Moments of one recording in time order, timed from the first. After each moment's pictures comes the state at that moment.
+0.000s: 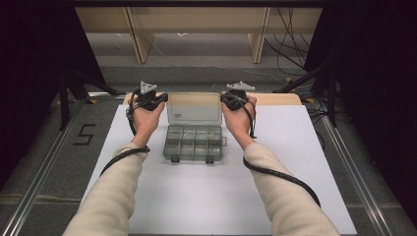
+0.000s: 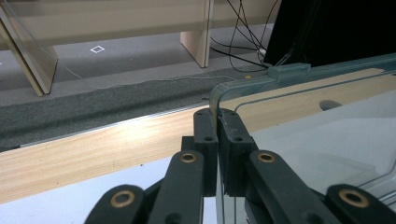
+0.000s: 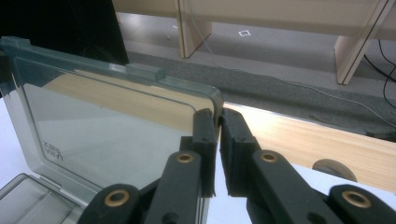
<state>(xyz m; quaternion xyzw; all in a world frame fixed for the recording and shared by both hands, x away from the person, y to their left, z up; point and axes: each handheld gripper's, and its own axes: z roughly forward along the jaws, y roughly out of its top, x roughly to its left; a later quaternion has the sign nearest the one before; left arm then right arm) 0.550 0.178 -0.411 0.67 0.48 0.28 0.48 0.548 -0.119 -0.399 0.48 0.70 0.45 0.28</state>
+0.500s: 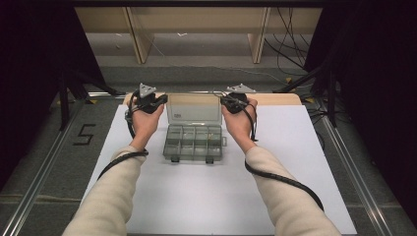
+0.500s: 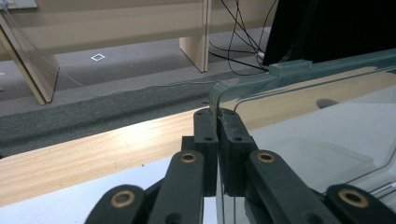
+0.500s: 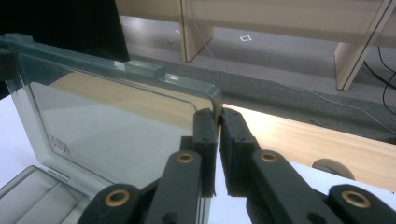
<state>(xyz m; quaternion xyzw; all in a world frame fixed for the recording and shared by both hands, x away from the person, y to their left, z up) 0.542 0.180 -0.412 0.68 0.47 0.30 0.48 0.536 -0.119 -0.399 0.47 0.70 0.46 0.28</state>
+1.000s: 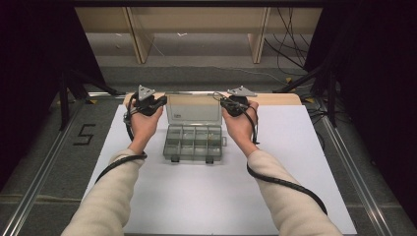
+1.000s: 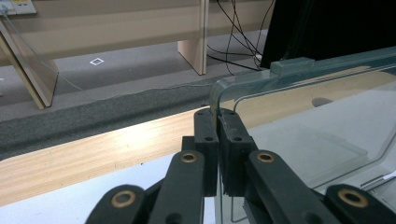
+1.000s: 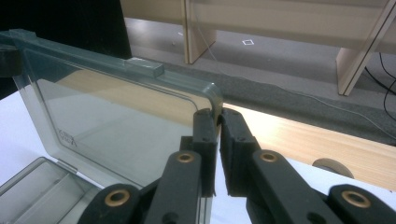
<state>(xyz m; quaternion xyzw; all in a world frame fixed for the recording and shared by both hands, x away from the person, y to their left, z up) 0.532 0.182 -0.413 0.68 0.46 0.30 0.49 0.526 -0.121 -0.399 0.46 0.70 0.46 0.28</state>
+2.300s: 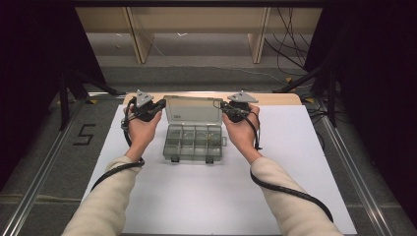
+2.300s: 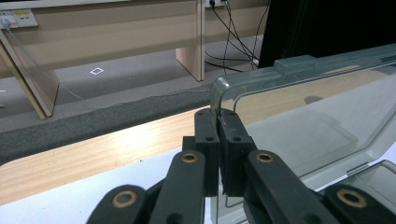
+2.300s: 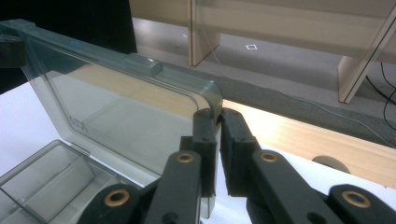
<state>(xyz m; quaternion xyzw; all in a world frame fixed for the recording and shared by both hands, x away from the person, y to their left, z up) 0.514 0.184 -0.416 0.68 0.45 0.31 0.50 0.507 -0.122 -0.401 0.44 0.71 0.46 0.29</state>
